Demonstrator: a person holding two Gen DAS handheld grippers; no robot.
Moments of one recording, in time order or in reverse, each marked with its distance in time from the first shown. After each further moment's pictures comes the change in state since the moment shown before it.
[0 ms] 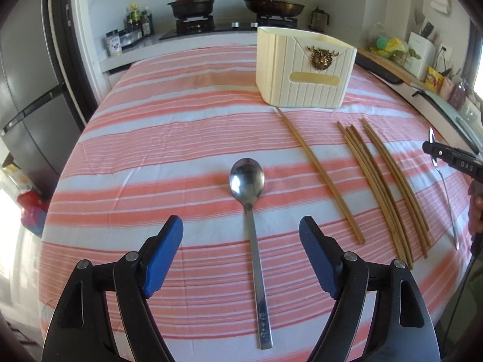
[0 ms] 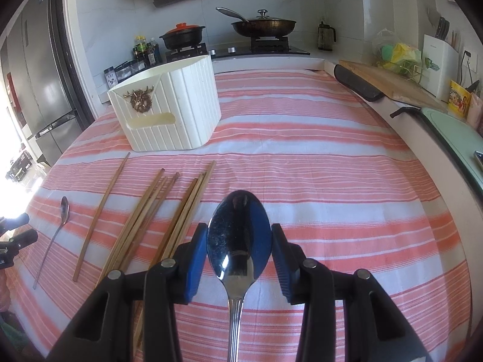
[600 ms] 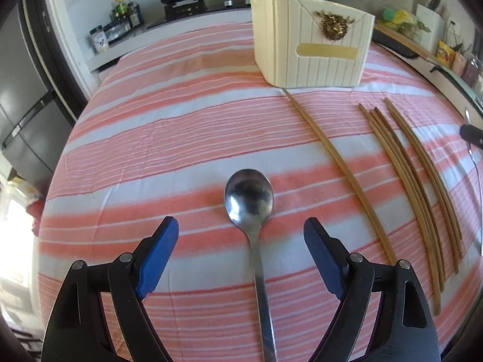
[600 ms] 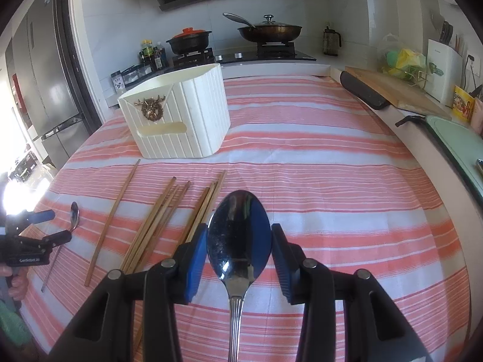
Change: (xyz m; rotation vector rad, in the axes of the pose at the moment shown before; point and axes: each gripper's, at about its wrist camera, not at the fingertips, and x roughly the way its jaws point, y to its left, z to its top) left arm 0.064 -0.013 0.027 0.056 0.105 0.064; right arm -0.008 0.007 0.008 -0.007 -0.017 0.031
